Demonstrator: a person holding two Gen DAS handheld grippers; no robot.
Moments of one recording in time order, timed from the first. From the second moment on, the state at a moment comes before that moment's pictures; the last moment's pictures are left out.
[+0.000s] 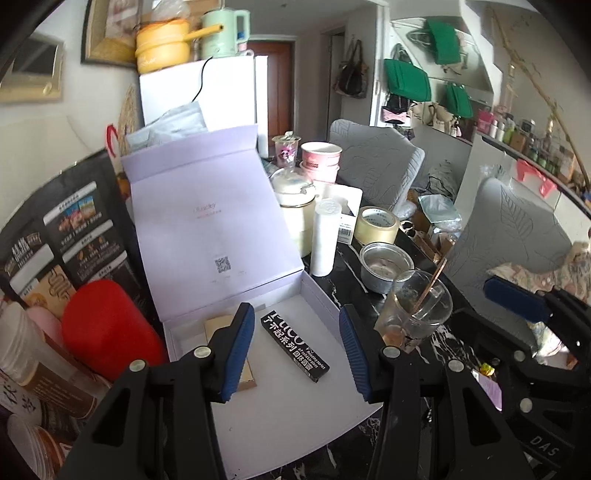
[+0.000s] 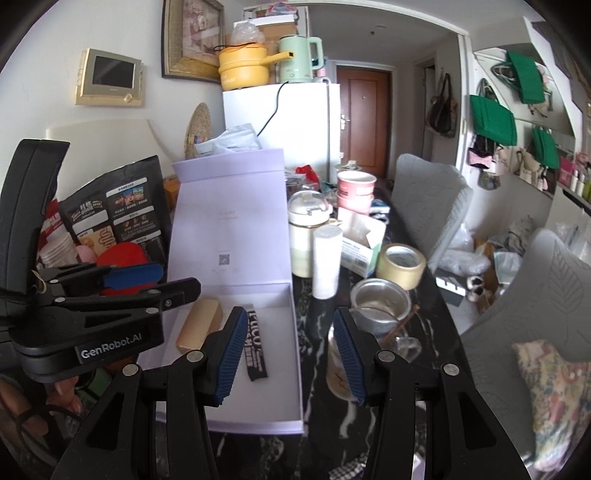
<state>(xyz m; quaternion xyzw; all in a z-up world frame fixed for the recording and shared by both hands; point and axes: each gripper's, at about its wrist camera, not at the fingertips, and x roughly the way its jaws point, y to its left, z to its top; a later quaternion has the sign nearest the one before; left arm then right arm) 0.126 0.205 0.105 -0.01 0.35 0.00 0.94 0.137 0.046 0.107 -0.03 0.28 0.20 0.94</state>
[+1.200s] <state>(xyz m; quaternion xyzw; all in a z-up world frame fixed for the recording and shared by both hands) 0.072 0.042 0.083 0.09 0.34 -0.14 0.92 0.022 -0.102 0.100 -0.01 0.29 0.01 0.96</state>
